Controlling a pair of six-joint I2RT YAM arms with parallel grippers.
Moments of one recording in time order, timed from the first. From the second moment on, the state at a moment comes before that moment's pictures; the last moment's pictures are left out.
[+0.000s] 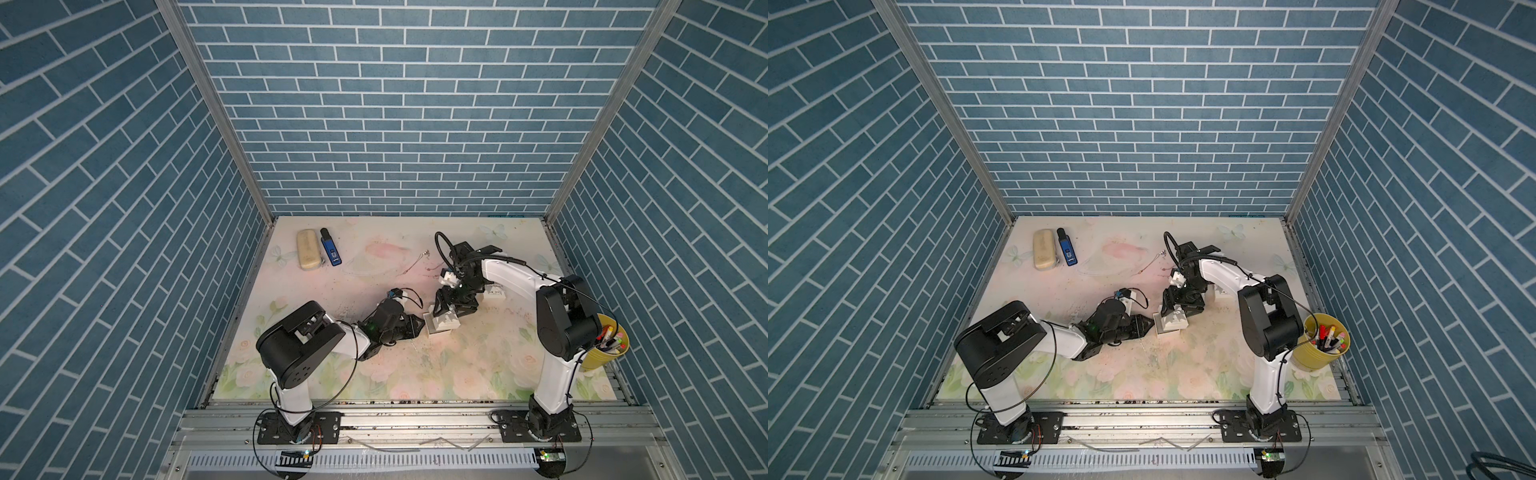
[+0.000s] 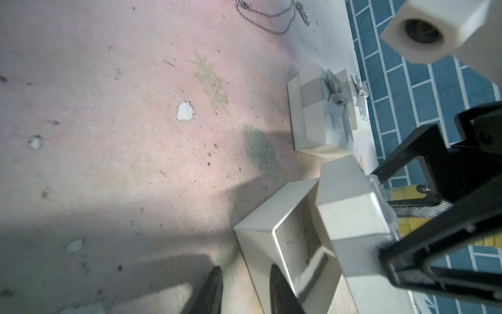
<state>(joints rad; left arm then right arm) -0.80 1.79 0.60 0.60 0.18 -0.88 0.51 1.90 1.40 -1.05 -0.48 0.24</state>
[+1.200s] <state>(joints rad) -0.84 1.79 0.60 0.58 0.15 -0.88 0.52 1.83 1.29 -0.98 -0.47 0.31</state>
